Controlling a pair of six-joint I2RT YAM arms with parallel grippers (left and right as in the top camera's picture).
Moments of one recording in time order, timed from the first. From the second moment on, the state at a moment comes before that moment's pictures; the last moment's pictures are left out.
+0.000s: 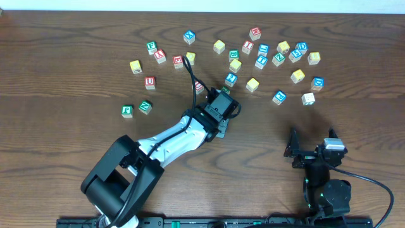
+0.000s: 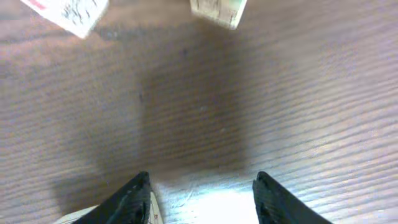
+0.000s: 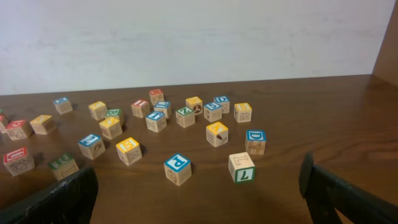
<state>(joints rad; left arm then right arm) -0.74 1.83 1.08 -0.39 -0.20 -0.41 0.13 0.01 0.01 -0.06 0.15 0.08</state>
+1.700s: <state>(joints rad) -0.15 1.15 1.12 -0.78 -0.21 -0.35 0.13 0.26 0.26 -0.17 -0.08 0.11</state>
